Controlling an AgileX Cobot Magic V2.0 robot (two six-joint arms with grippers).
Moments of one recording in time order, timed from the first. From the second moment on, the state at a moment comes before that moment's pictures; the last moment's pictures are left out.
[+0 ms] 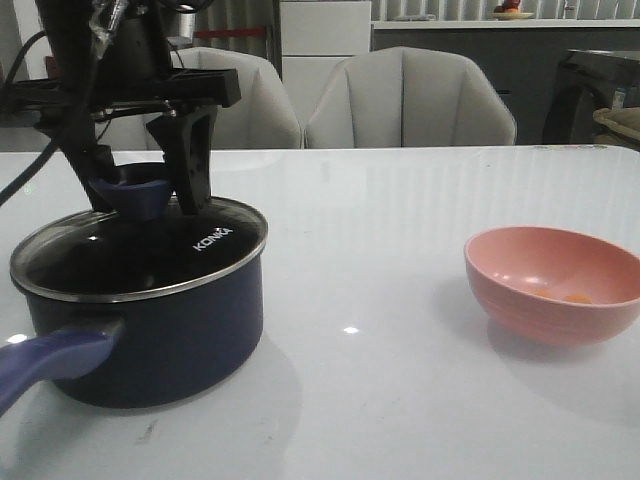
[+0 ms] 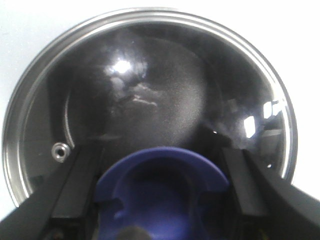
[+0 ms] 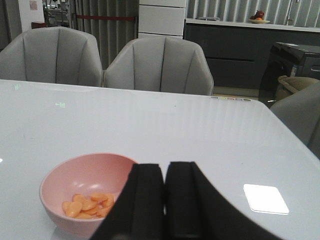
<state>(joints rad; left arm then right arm) -0.46 1.83 -1.53 -0.08 1.19 -0.23 0.05 -0.01 0.03 -0.07 0.03 0.06</state>
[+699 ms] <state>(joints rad) -0.46 1.83 -1.62 -0.06 1.23 -0.22 0.05 -0.01 0.03 -0.07 0.03 0.06</state>
